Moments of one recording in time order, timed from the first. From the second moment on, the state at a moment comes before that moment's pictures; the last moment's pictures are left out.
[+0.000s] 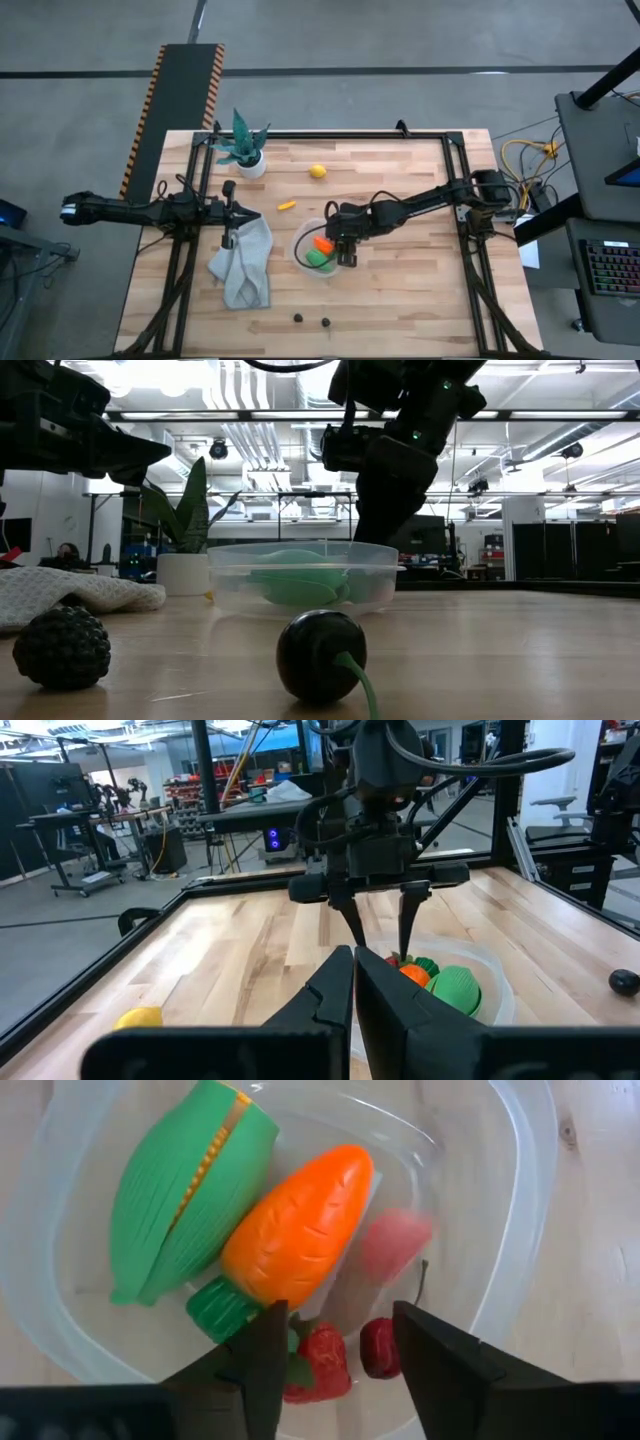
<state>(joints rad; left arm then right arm) -0.03 0.34 0.01 0.28 -0.06 0.11 0.12 1.86 1.20 -0.41 0.05 0.20</state>
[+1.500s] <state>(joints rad) -0.03 0.38 0.01 0.28 -0.06 -0.05 -0.43 2.22 1.97 -0.82 -0.19 -0.44</state>
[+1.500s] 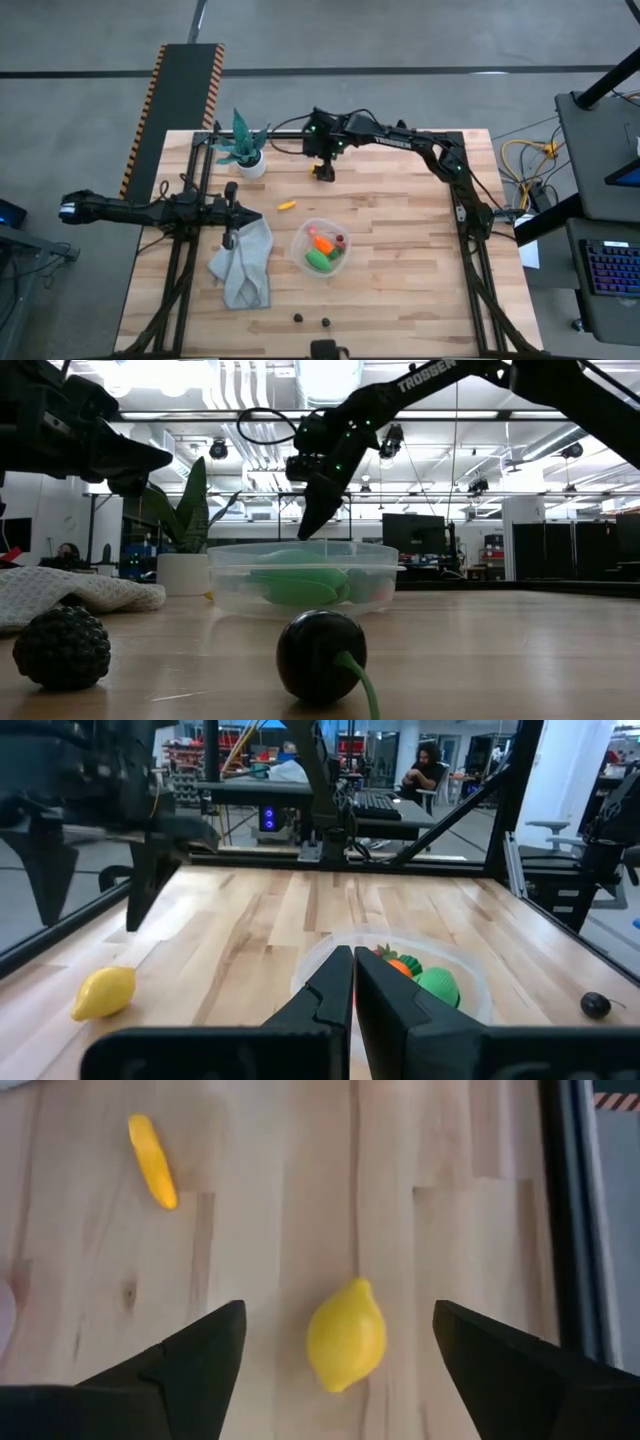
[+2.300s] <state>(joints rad) -0.03 0.38 0.01 0.28 -0.08 -0.04 -0.43 2.31 1.95 -0.82 -0.18 -0.45</state>
